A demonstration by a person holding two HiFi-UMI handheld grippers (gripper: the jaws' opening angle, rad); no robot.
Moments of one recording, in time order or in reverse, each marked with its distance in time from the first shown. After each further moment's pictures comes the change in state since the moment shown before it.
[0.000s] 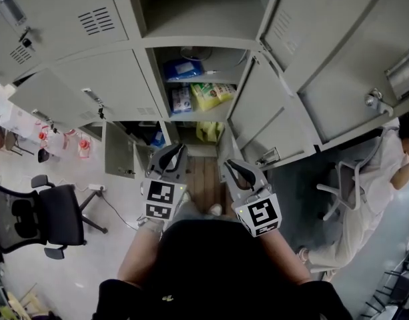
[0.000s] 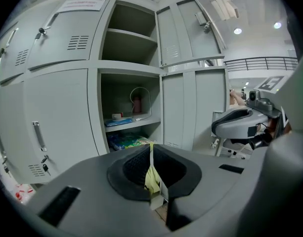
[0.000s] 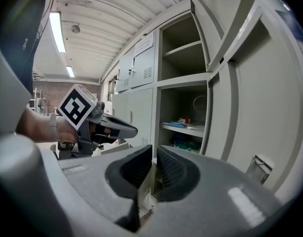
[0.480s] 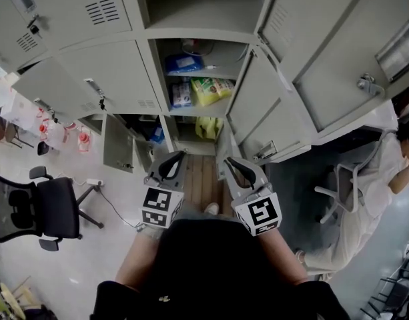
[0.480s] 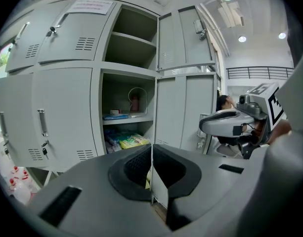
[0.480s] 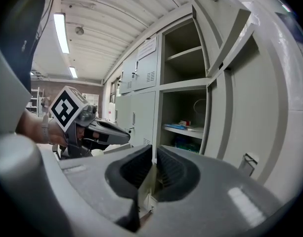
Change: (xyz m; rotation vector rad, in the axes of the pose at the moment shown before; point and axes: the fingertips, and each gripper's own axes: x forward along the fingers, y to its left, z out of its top) left arm -0.029 -0.032 -0.015 -0.083 -0.019 -0.013; right arm -0.021 0.004 0.000 -0.015 -0.023 0.013
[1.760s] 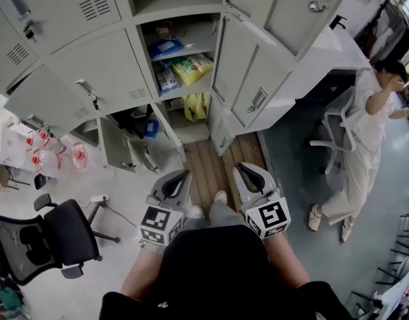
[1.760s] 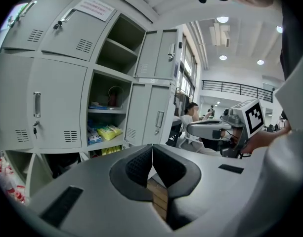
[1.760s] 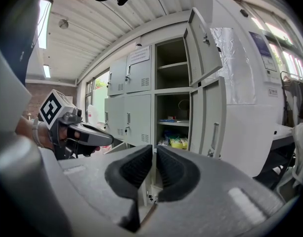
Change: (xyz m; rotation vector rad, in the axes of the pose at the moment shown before) left arm -0.144 -0.053 -0.052 -0.034 -0.005 -0.339; right arm -0.101 0.117 -0.016 0.133 0.027 -0.292
